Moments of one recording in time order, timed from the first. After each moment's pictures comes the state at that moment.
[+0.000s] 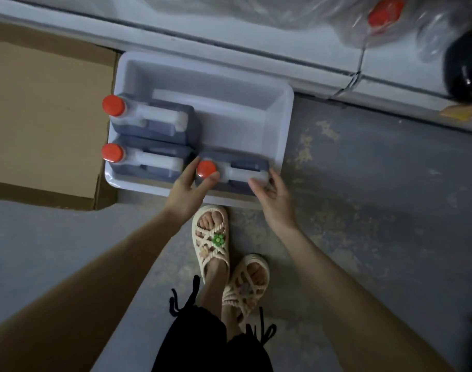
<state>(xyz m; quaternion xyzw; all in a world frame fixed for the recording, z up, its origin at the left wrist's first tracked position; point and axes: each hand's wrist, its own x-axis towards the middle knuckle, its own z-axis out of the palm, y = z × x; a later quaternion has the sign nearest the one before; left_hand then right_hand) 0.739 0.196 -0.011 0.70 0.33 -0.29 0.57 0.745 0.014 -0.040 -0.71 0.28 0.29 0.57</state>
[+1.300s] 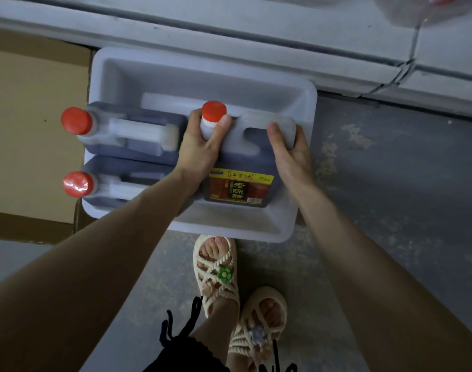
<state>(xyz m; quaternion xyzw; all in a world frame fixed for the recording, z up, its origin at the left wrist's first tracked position) 0.854 0.191 -0.104 0.74 0.27 -0.13 0.61 0.863 0.021 -0.114 -0.75 0.23 0.22 0.58</state>
